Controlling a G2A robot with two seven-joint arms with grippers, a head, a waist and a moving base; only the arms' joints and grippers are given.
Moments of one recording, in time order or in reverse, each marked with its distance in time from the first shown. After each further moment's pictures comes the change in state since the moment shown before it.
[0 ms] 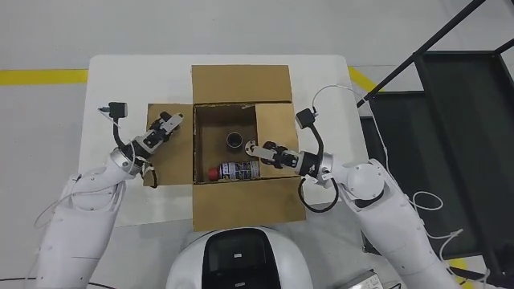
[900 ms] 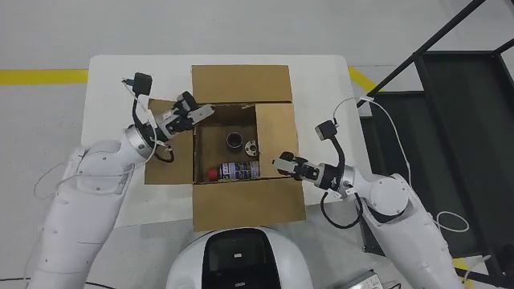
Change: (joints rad) left arm -0.117 0.002 0.070 -0.133 0.151 0.069 -0.071; right arm -0.169 0.035 0.147 -0.100 0.041 -0.029 0.066
